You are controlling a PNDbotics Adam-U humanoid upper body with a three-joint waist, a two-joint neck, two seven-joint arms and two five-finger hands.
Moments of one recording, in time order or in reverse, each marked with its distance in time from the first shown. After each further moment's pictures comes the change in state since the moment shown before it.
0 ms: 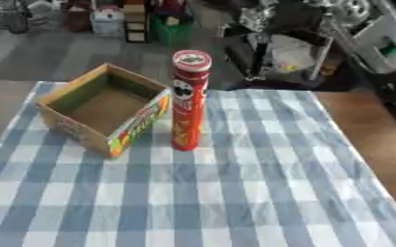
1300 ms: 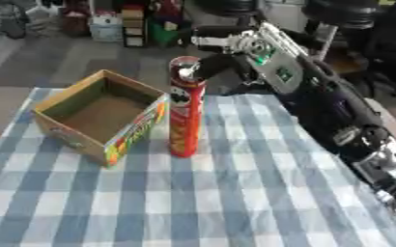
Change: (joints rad) left arm -0.028 -0.018 -0.016 0.006 0.021 0.003 -0.031; right arm -0.049 0.116 0.053 0.155 0.459 0.036 0.145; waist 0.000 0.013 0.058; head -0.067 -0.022
